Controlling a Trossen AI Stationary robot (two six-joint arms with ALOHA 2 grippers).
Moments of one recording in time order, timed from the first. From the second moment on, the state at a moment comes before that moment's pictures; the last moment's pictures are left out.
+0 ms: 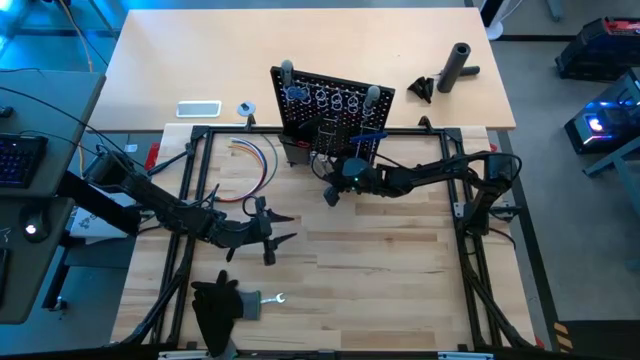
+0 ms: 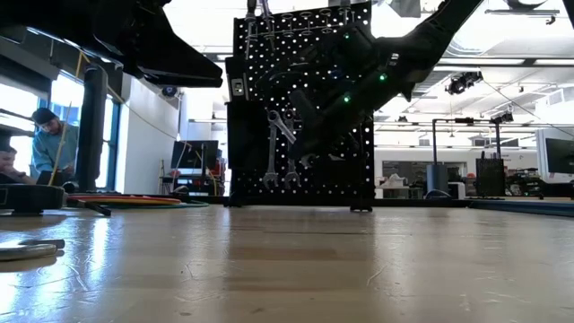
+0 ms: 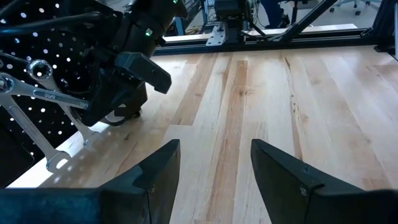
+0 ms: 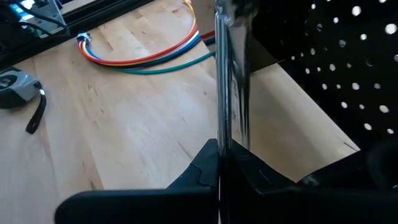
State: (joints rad) left arm -0.41 1.27 0.48 0.44 -0.65 -0.07; right arm -0.21 1.79 0.94 0.28 0.22 0.33
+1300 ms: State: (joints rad) left arm -0.62 1.35 0.49 0.19 -0.27 -0.40; right arm 0.06 1.69 0.94 0.12 0.16 0.21
